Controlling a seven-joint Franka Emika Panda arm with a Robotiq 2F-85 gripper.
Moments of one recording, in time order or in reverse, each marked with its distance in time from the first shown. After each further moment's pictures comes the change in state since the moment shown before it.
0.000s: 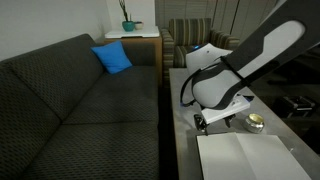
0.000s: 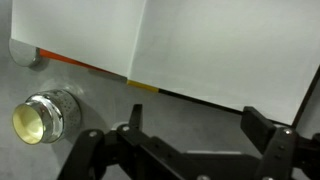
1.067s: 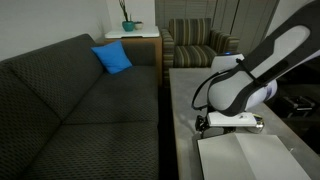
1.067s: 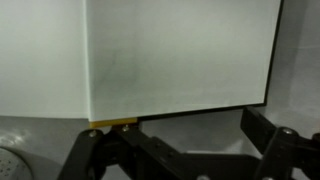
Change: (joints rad) arm -0.158 0.004 0.134 -0.138 0.160 0.327 -0.053
